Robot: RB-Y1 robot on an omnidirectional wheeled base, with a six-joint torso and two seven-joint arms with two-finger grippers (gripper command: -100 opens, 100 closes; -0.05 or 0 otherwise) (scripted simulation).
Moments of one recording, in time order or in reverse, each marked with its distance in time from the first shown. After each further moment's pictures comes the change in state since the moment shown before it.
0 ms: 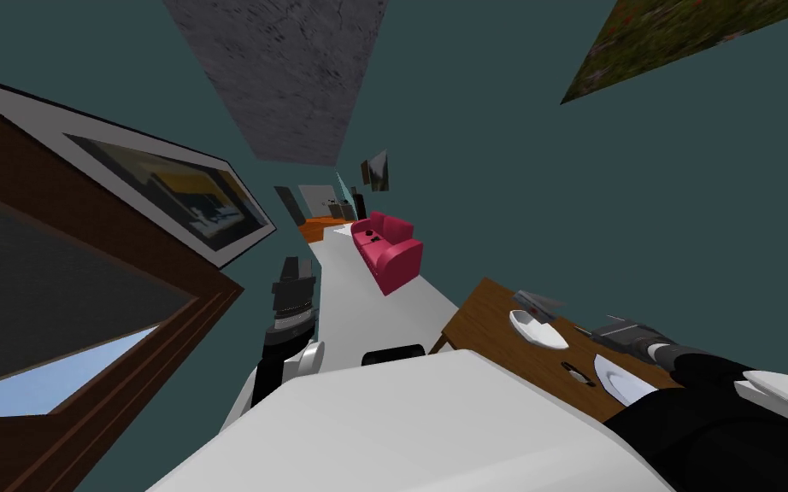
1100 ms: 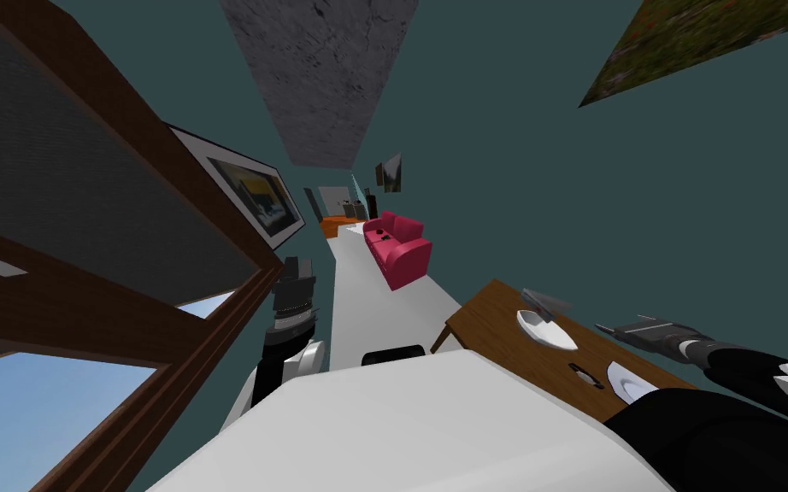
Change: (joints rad) left arm 0.000 0.000 0.000 0.000 0.000 0.000 0.000; right arm 0.027 -0.117 0.028 0.076 -0.018 0.021 -0.150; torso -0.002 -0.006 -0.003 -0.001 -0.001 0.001
